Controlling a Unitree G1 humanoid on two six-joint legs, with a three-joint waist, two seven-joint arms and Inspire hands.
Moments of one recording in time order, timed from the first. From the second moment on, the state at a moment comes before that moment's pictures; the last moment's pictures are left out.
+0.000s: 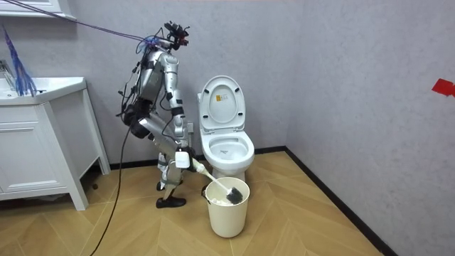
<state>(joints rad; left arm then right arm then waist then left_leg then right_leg) -0.04 0.43 -0.32 0.97 -0.28 0.11 0.13 -0.31 -0.54 0.24 1.38 1.30 0.15 -0.02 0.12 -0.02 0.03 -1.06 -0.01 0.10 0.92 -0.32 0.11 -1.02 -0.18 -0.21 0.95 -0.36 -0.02</state>
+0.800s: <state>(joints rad) 0.19 0.32 -0.01 0.75 -0.04 0.07 0.20 -0.06 -0.42 -0.04 1.38 1.37 0.13 0.06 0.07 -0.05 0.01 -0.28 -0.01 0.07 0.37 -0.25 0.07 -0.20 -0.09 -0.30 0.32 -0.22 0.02</state>
